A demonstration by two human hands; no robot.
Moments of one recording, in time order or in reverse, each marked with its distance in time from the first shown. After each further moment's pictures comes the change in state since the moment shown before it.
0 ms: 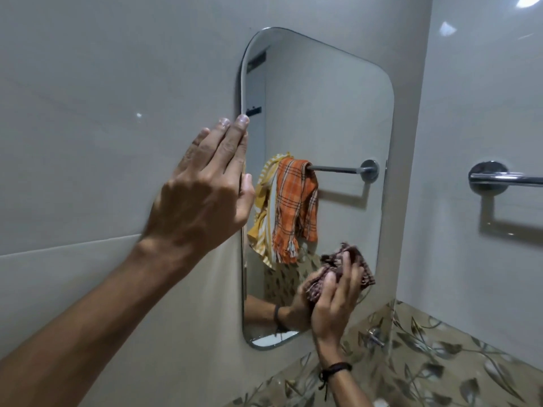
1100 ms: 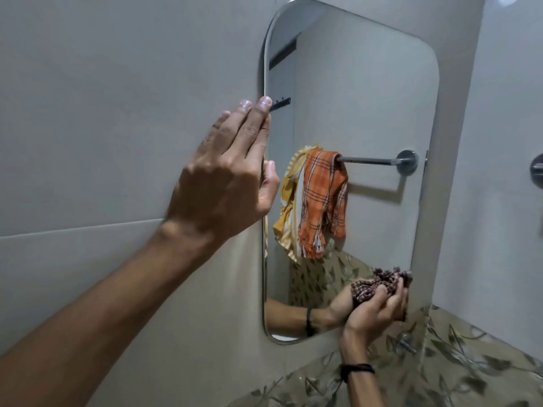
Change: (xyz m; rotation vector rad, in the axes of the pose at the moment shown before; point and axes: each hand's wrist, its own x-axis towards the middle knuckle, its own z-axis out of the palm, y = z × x) left_hand 0.001 0.001 -0.001 0.085 0.005 -0.012; right_hand 0.006 0.043 0.009 0.196 0.257 0.414
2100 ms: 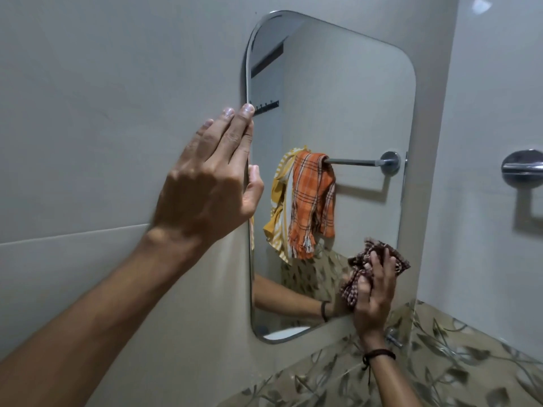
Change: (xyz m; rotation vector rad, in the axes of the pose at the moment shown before) left_hand -0.001 0.001 0.002 0.007 0.054 0.000; right_hand 0.053 0.010 -0.025 -0.179 -0.405 -0.682
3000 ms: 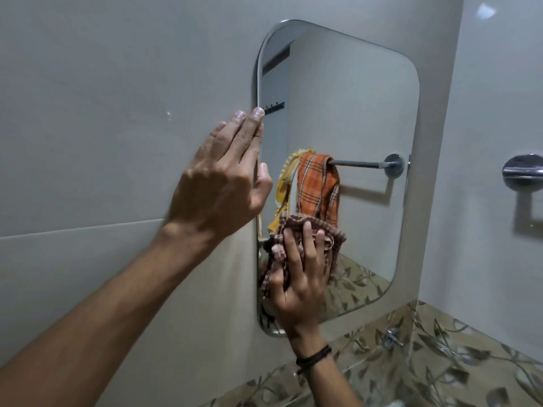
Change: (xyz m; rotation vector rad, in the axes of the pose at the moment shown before) left_hand 0.001 -0.002 -0.005 -0.027 -0.064 -0.007; right_hand -0.018 -0.179 0.051 -0.068 -0.076 -0.268
